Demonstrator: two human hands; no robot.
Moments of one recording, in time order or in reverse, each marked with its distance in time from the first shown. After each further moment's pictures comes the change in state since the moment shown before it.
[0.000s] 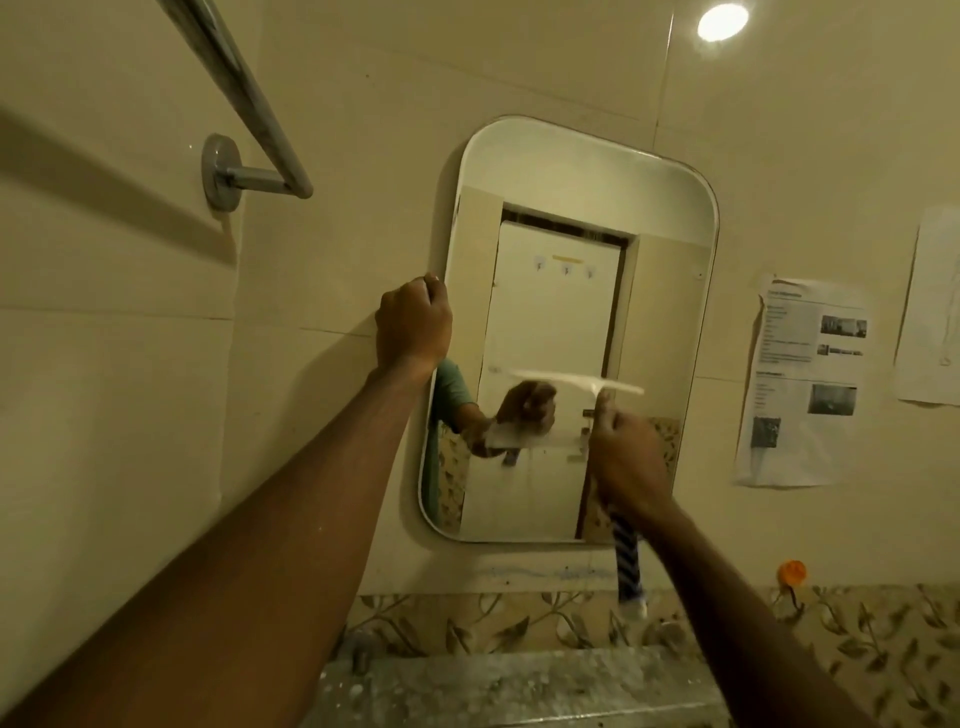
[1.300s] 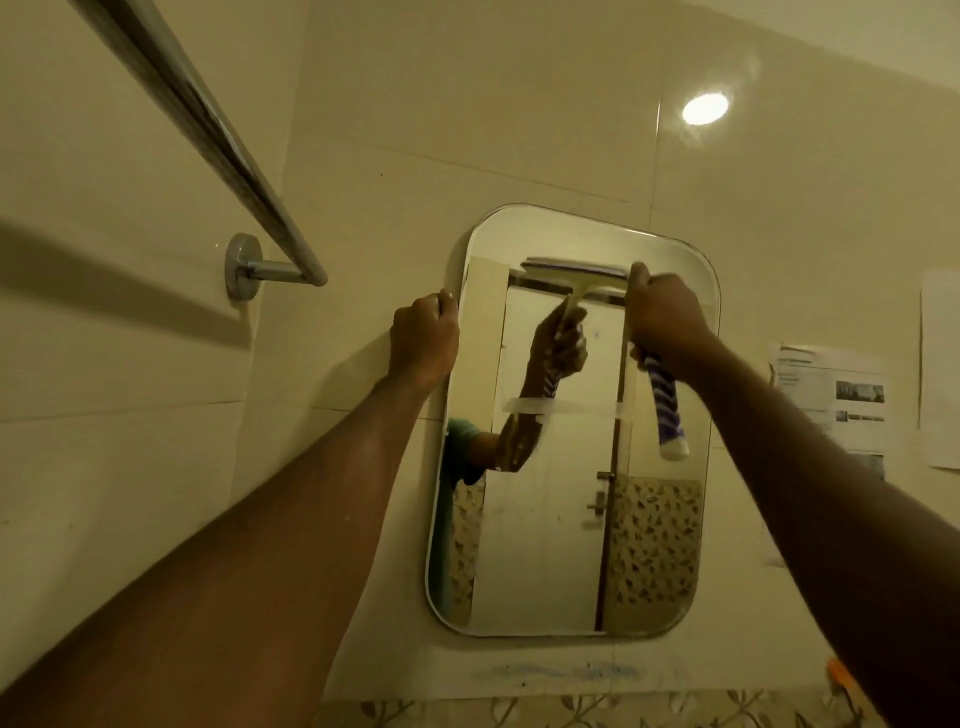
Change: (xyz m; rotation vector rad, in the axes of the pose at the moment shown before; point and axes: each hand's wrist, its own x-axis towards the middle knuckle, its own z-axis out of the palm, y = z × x) left_hand 0.060 0.024 -0.002 -0.085 -0.051 0.066; right_hand 0.131 -0.128 -0.067 -0.013 0.082 -0.101
